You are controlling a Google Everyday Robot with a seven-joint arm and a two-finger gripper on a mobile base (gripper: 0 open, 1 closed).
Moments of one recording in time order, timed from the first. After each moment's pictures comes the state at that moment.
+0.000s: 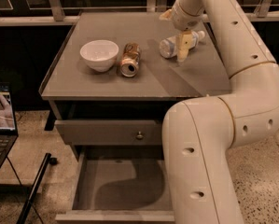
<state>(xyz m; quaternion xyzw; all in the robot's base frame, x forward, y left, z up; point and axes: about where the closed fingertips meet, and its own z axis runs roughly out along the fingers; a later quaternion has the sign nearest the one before) 0.799 -0.149 0.879 -0.79 0.57 -0.09 0.22</state>
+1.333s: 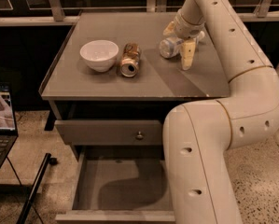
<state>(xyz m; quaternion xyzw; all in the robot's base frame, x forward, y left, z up) 0.797 -0.165 0.841 -0.79 0.57 -0.07 0.19</state>
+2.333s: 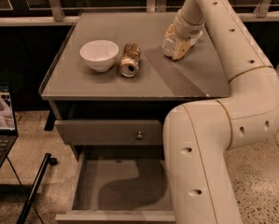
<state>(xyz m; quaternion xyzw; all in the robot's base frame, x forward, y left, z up) 0.797 -0.165 0.841 -0.79 0.57 -0.07 0.19</state>
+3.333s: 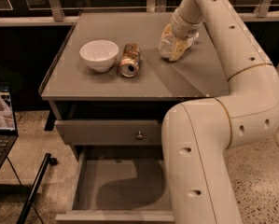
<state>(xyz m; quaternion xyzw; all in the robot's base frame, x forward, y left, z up) 0.784 -0.153 0.849 -0.80 0.56 -0.05 0.19</state>
